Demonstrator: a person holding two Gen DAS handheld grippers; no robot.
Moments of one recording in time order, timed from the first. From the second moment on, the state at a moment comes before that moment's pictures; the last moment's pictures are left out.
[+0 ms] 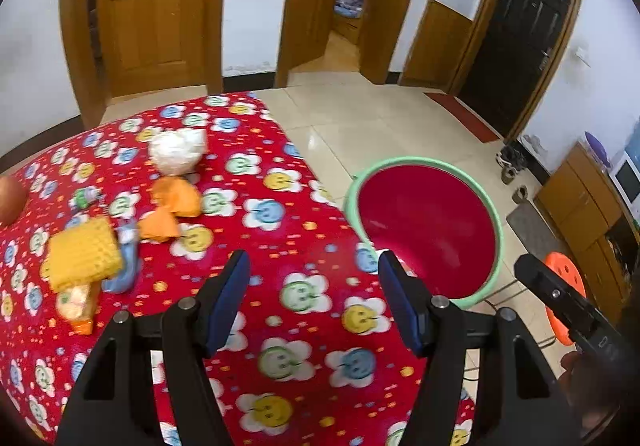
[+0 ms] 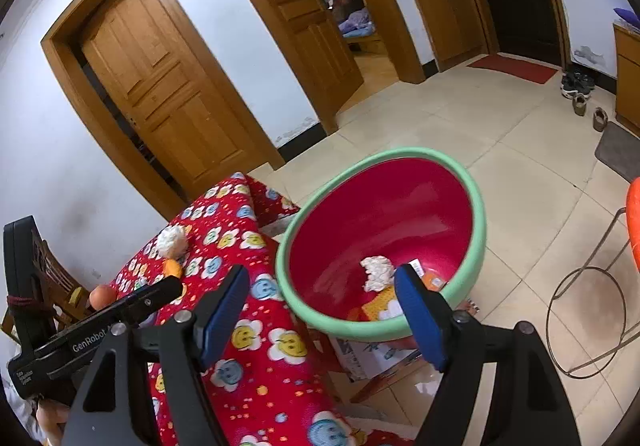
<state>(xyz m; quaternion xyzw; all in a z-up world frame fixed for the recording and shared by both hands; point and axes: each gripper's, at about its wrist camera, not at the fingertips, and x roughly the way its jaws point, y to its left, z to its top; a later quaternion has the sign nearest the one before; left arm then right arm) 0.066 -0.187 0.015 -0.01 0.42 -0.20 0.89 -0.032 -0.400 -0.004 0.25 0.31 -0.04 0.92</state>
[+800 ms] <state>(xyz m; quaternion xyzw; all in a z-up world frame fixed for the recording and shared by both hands) 0.090 -0.050 -0.003 -0.04 0.41 -0.06 0.91 -0.008 -0.341 -0.007 0.23 0.34 -0.01 0.91</state>
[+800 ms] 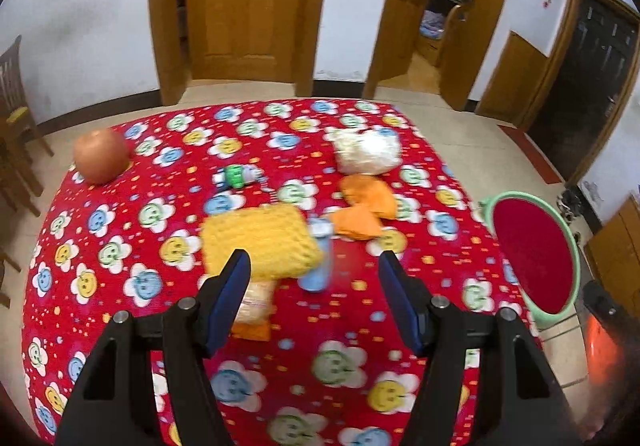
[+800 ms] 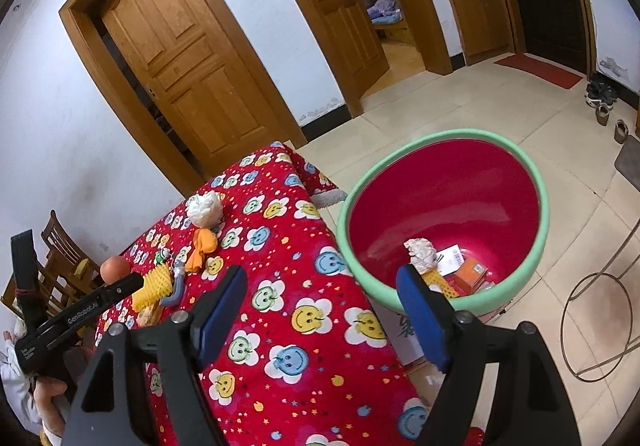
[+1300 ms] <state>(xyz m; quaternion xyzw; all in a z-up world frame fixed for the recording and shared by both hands) 0.118 -0.012 -0.037 -0.06 0.44 -0.04 0.90 0.015 -0.313 -0.015 0.20 0.37 0.00 0.91</state>
